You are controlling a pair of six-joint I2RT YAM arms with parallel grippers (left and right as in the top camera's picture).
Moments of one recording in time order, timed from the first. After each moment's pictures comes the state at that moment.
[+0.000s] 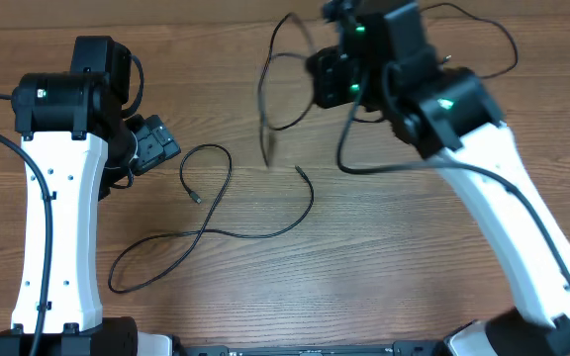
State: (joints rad) left arm -0.02 1.61 1.84 -1.67 -0.11 -0.64; right arm 0.48 1.65 1.89 -0.88 -0.09 0.28
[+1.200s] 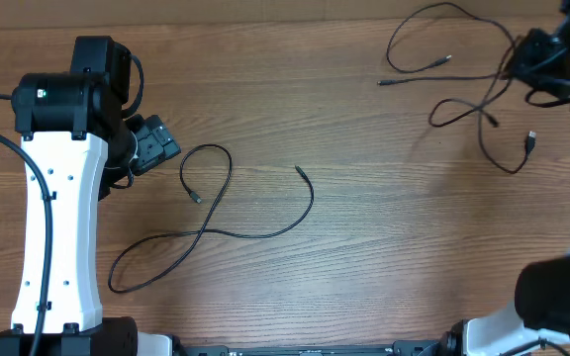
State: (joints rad) left arm -0.02 1.61 1.84 -1.67 -0.11 -0.64; right arm -0.25 1.77 1.86 -1.01 -0.18 0.28
